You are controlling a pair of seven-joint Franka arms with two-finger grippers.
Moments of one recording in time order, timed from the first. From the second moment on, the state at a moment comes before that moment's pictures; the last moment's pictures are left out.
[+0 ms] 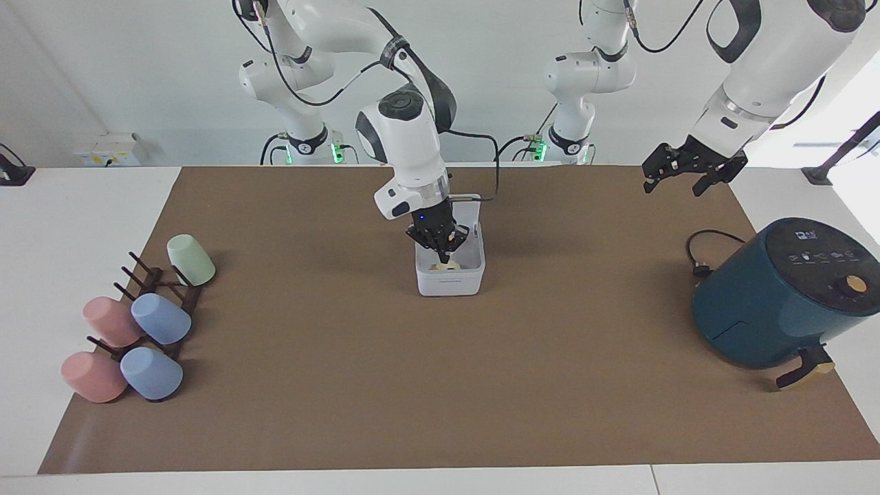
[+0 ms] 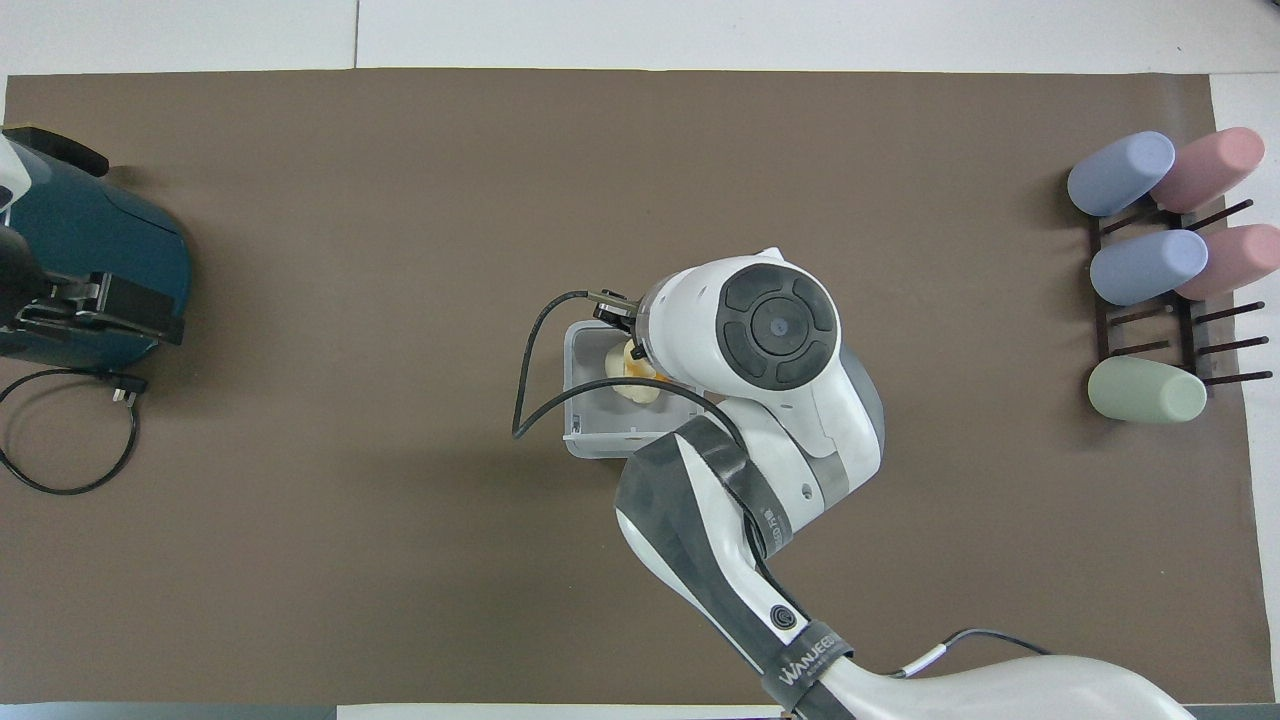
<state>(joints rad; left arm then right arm) 0.01 -0.02 -0.10 -1.58 -0.04 1.47 0.04 0.52 0.26 0.07 -1.80 0.08 2.32 0.91</state>
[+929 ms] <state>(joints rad) 0.00 -0.06 -0.11 -1.64 0.01 1.52 0.02 0.29 0.17 0.05 -1.82 0.08 2.16 0.56</state>
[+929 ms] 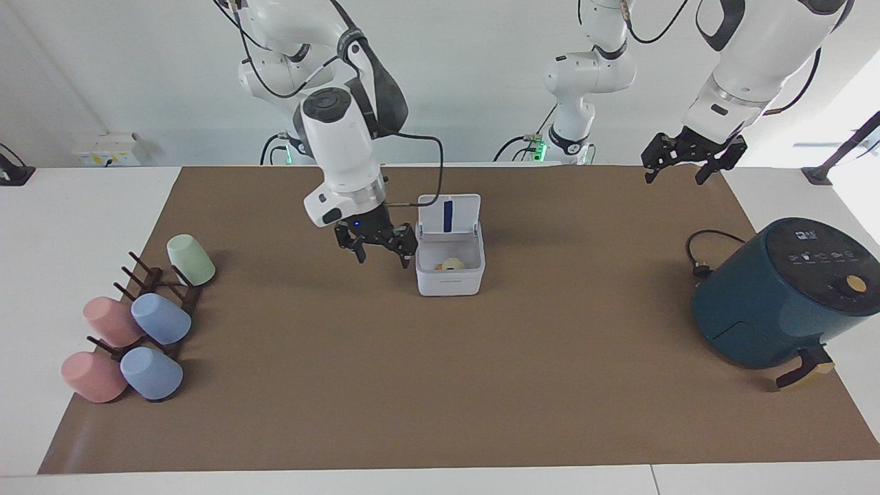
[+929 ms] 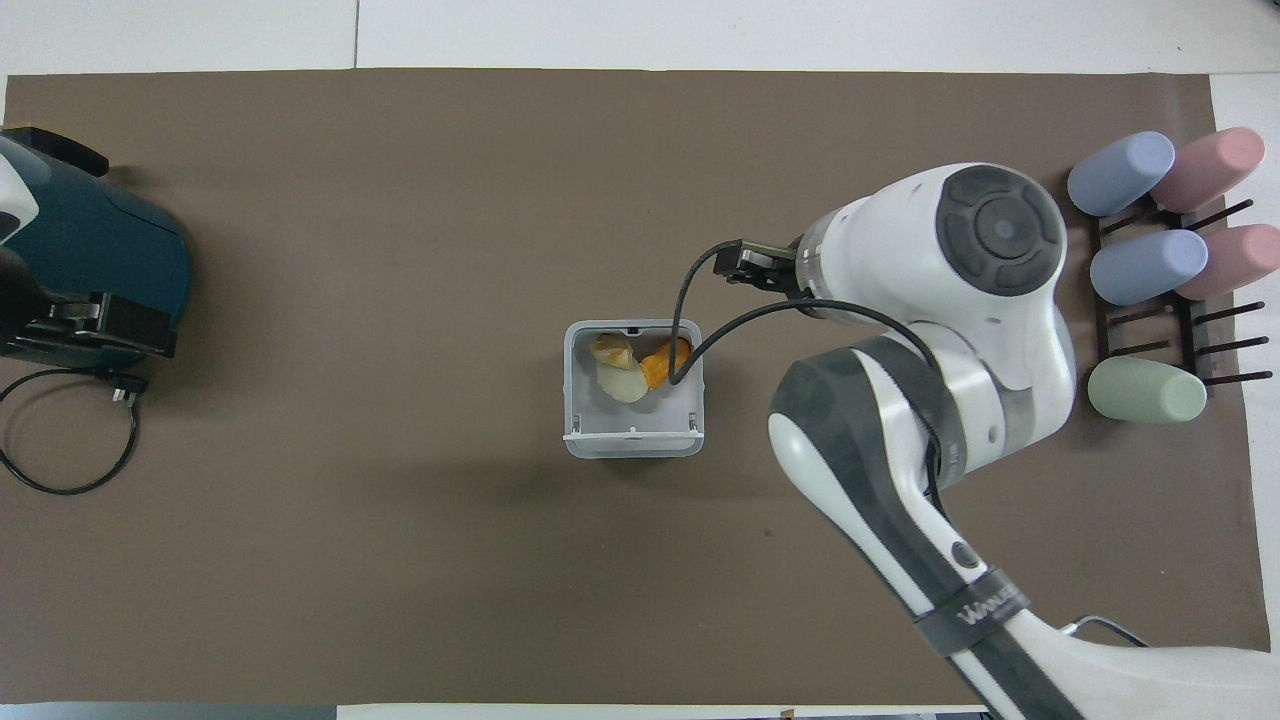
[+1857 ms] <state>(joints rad) 0.01 -0.05 -0.10 -1.63 0.01 1.55 -0.01 0.03 0.03 0.05 -1.82 0.04 1.95 0.21</state>
